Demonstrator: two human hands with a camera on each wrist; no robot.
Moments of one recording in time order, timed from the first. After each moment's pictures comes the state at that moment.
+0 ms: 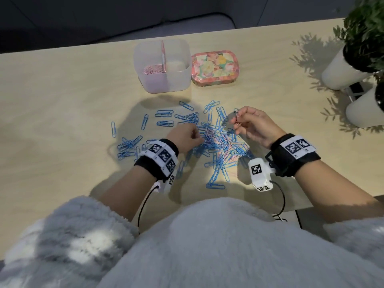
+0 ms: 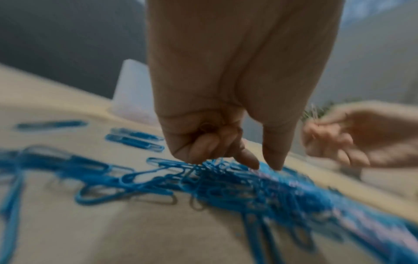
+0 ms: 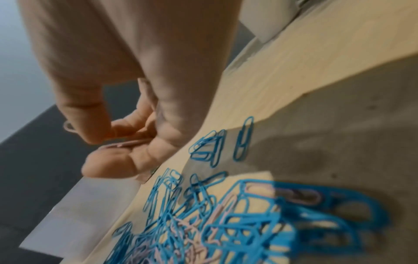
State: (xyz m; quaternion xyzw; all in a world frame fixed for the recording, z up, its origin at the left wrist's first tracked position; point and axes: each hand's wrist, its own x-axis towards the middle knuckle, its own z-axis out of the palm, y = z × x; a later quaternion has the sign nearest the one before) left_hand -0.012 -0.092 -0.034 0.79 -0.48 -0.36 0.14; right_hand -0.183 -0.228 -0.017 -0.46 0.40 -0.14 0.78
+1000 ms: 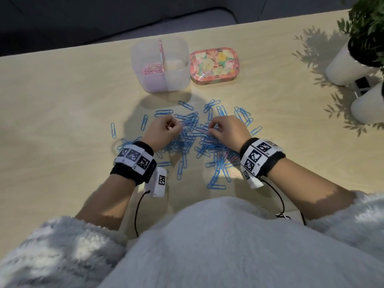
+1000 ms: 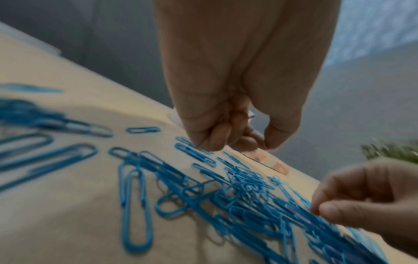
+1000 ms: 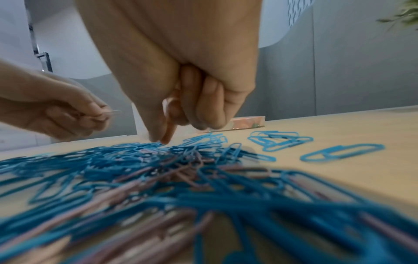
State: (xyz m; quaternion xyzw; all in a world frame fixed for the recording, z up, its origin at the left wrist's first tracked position) left_hand 0.029 -0.070 -0.040 0.79 -0.40 -0.33 0.33; right_hand -0.146 -0.196 -0.045 -0.89 0.35 0.00 0.30
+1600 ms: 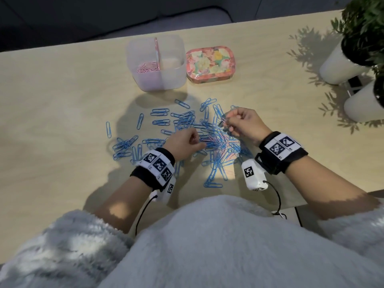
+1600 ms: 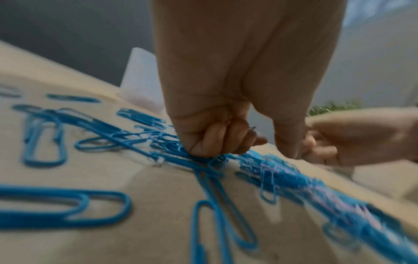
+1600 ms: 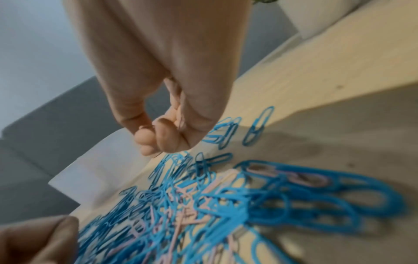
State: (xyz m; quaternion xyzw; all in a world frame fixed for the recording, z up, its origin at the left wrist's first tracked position) left_hand -0.025 -0.080 -0.042 0.76 -0.47 -0.42 0.19; right_hand -0.170 -0.217 -0.043 -0.53 0.49 -0.15 0.68
